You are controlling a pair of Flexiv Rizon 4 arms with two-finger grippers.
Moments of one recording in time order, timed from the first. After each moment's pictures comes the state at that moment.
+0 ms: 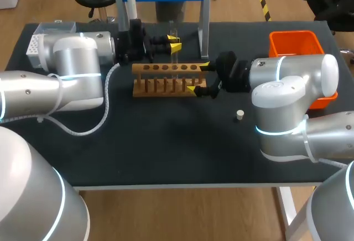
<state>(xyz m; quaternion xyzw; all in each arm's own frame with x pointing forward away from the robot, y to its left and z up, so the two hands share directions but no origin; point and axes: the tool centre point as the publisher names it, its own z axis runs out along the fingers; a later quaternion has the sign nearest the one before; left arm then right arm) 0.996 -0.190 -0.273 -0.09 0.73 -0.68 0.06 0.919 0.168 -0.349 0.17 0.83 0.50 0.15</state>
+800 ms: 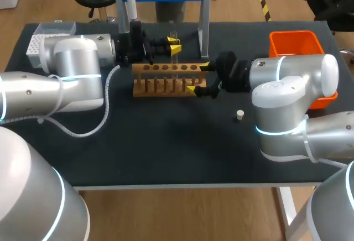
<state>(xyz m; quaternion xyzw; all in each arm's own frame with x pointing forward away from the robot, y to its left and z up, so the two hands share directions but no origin) 0.995 -0.190 -0.279 -0.09 0.72 -0.68 0.06 0.919 0.168 -0.349 0.17 0.83 0.50 0.15</state>
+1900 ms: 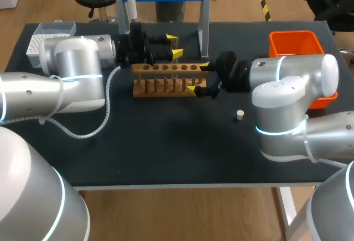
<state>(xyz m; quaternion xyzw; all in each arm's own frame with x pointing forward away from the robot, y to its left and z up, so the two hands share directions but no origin) 0.994 -0.190 -0.279 -0.10 0.73 -0.67 0.06 0.919 0.168 -0.349 0.17 0.83 0.50 0.15</state>
